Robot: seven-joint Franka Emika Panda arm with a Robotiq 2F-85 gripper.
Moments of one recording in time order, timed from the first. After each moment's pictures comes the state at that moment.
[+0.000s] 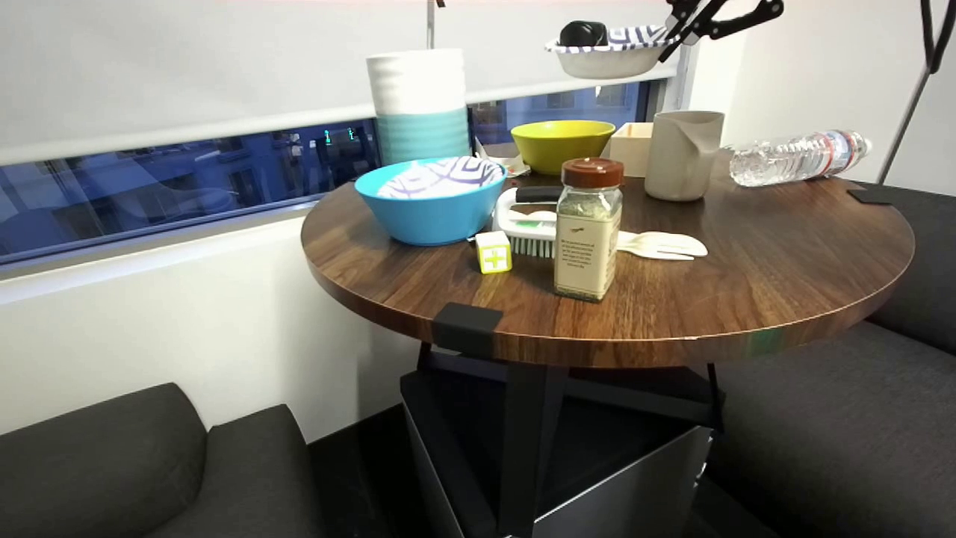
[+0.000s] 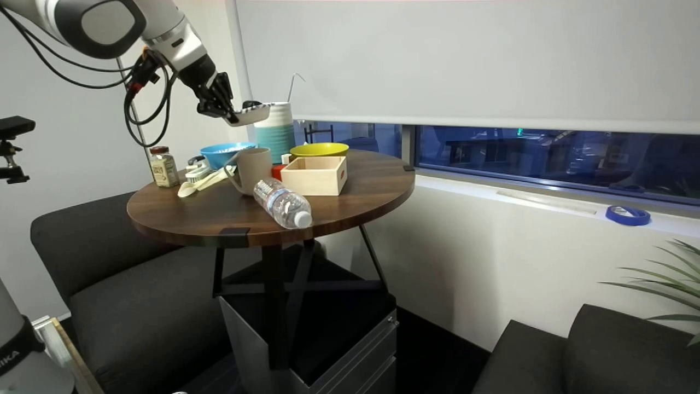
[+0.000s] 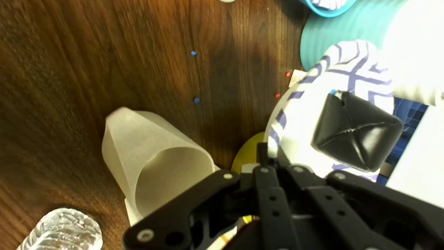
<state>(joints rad) 0.00 -0.65 0.04 -2.62 0.26 2.62 1.00</state>
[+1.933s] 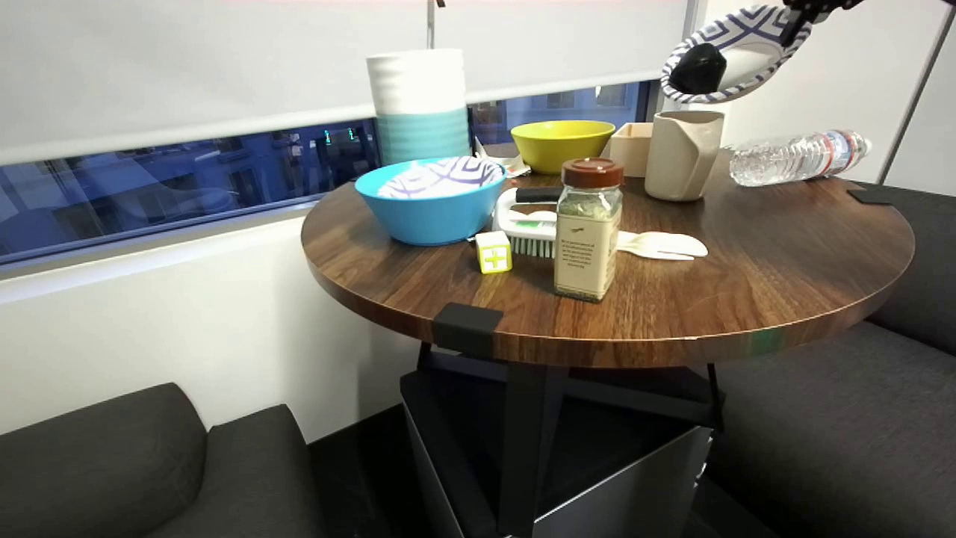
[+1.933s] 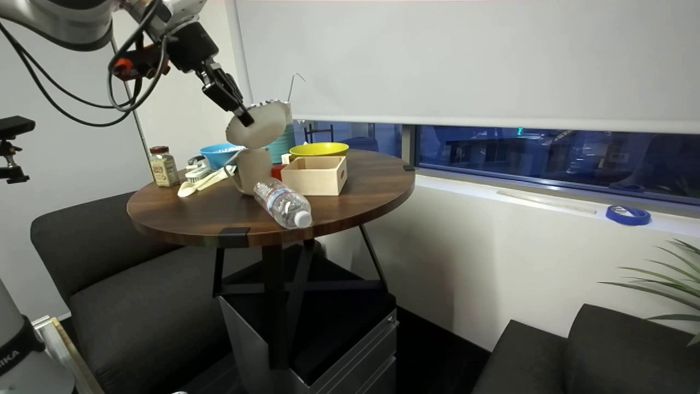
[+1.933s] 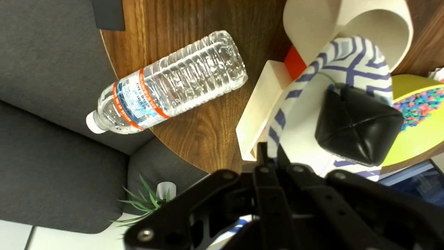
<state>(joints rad) -0.31 -0.76 0.13 -2.60 -0.16 2.34 0.74</state>
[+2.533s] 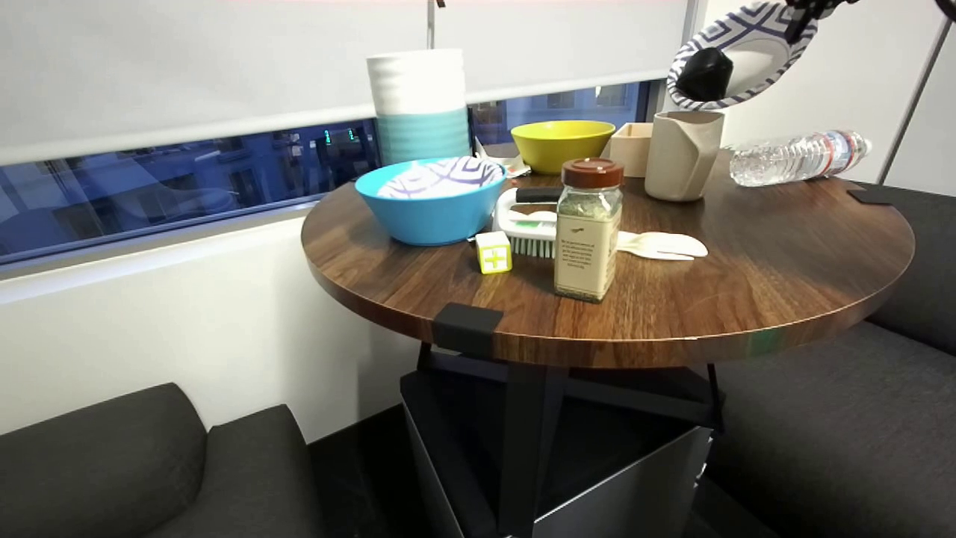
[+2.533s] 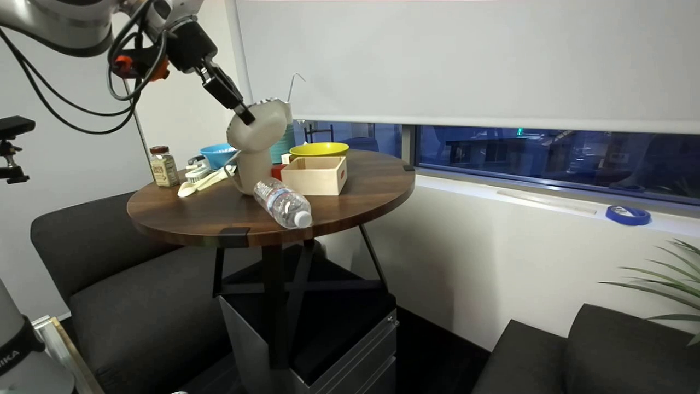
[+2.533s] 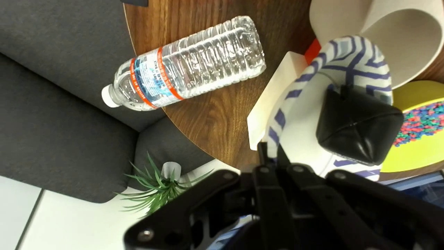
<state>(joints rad) -0.32 -0.76 0.17 -2.59 -0.26 2.33 0.74</state>
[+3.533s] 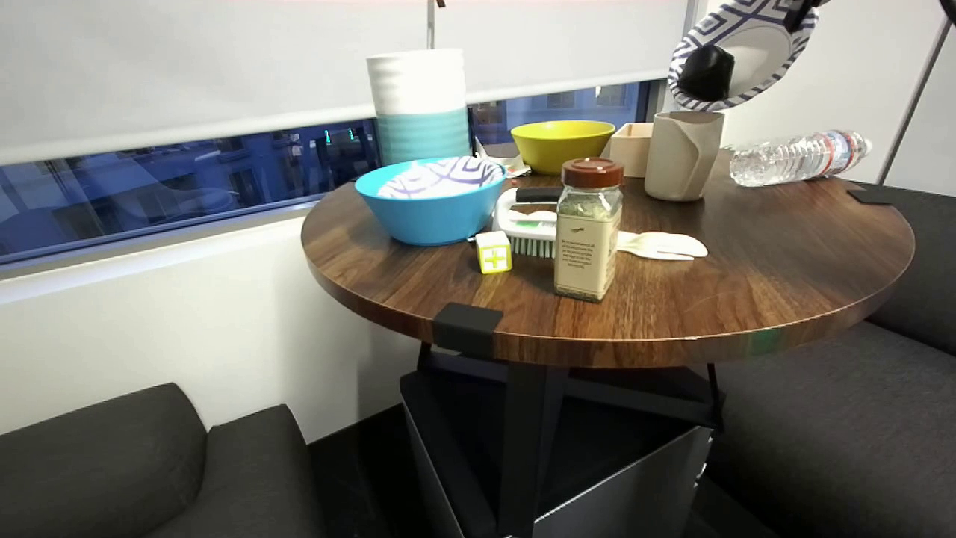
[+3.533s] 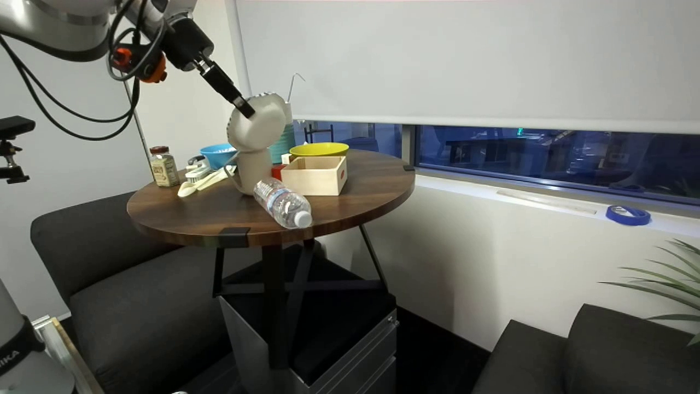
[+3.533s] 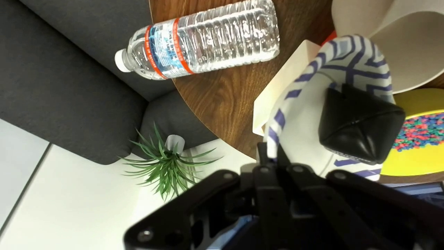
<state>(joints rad) -0.32 -0.76 0.21 -2.57 -0.38 2.31 0.74</state>
